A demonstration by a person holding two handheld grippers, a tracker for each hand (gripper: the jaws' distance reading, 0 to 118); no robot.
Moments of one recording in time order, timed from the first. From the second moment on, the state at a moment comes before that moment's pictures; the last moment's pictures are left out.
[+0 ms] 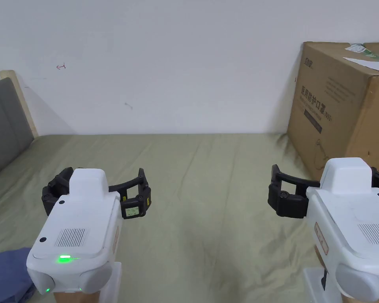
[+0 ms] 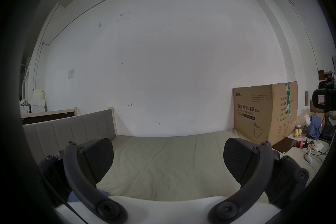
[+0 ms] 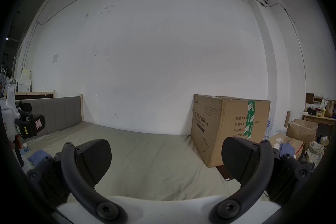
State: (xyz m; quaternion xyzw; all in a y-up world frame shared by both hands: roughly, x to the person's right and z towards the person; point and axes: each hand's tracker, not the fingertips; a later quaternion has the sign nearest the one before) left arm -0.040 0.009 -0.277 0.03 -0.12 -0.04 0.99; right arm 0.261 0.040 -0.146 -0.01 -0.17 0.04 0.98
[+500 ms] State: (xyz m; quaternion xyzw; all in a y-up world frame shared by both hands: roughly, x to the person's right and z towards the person) left arm -0.043 0.011 -0.276 0.03 -0.12 -0.03 0.99; right arm 0.268 0.028 -0.182 -0.21 -0.29 -0.08 0.93
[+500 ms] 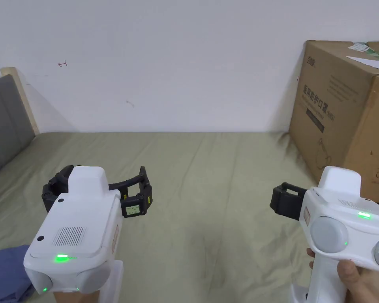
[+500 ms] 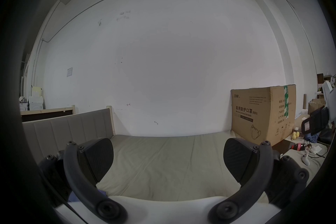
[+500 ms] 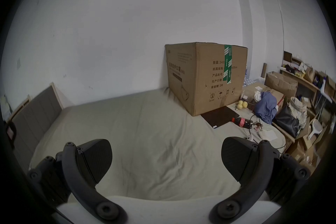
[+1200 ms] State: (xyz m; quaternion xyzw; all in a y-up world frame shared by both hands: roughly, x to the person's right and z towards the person) left arm -0.048 0.009 -0.276 0.03 -0.12 -0.03 0.99; right arm 0.255 0.031 -0.168 -0.12 -0.24 -0.07 0.96
